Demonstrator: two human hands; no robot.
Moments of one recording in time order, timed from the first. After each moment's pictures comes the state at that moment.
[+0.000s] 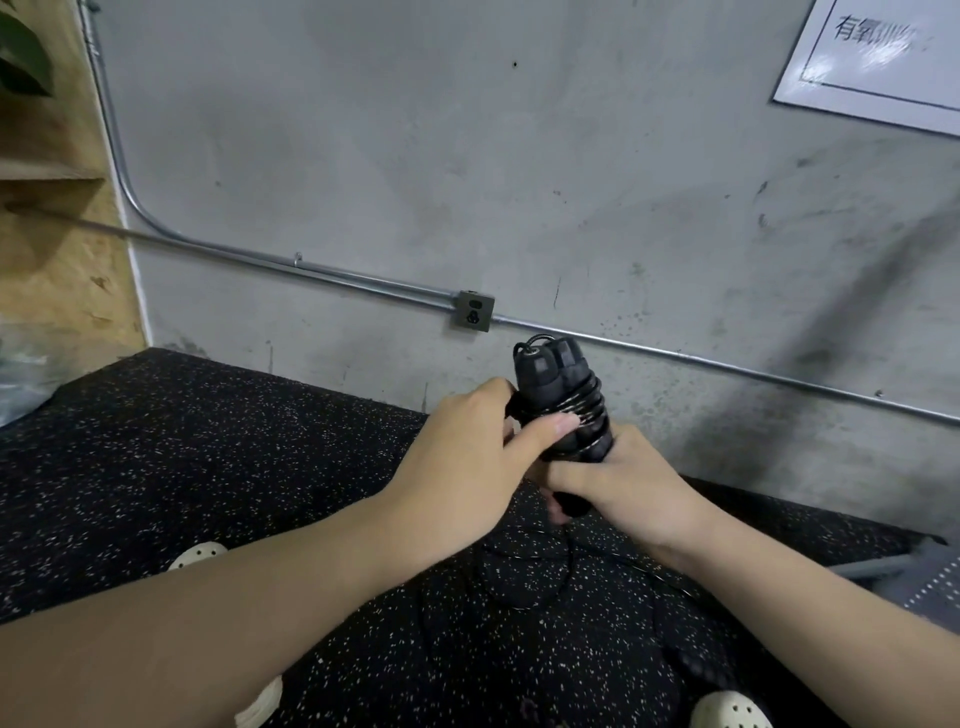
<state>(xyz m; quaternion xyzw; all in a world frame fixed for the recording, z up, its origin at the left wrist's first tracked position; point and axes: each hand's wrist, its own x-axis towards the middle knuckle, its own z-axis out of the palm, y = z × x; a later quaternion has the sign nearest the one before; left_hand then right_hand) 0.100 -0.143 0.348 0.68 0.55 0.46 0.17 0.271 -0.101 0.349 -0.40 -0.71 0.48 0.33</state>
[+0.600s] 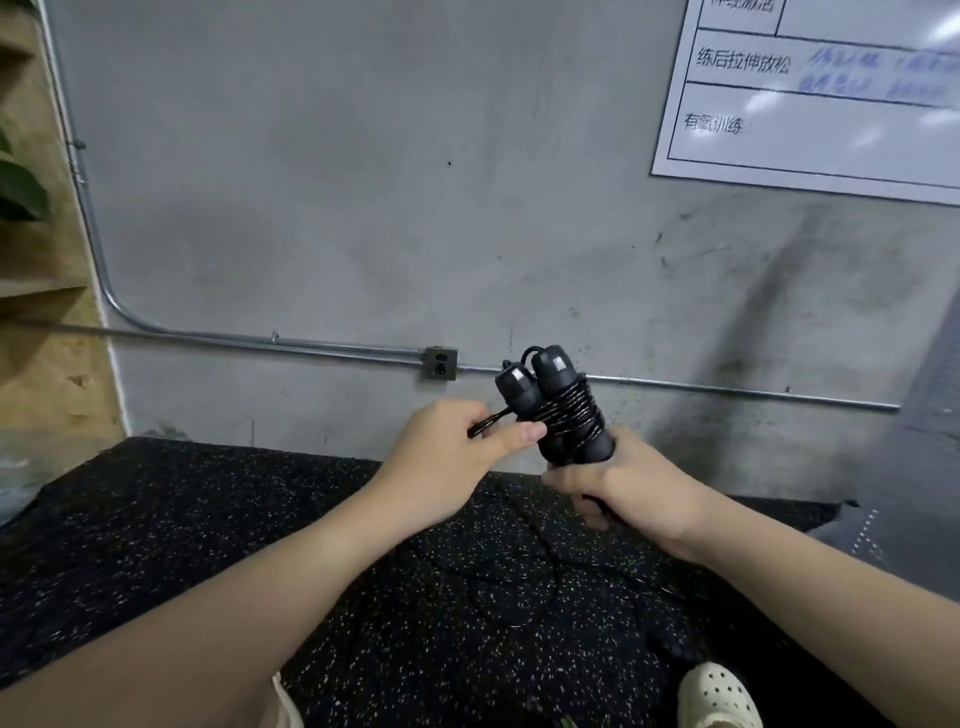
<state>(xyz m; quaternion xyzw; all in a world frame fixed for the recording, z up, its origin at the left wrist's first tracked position) 0.093 -0.189 0.389 0.71 0.50 0.45 0.21 0.299 -0.187 0.400 -0.44 -0.70 0.44 0.34</state>
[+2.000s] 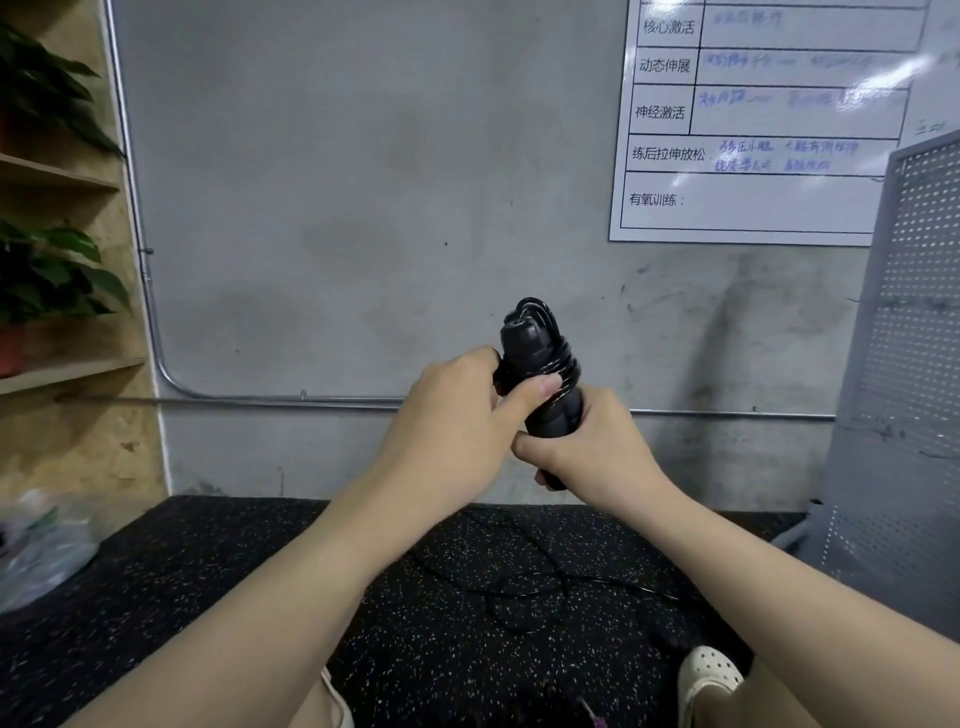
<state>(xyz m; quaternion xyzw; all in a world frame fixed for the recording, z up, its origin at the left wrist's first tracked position) 0.107 -0.369 0.483 0.73 0.50 0.47 -0.01 0.261 -0.335 0.455 -0.40 -0.70 0.29 0.51</state>
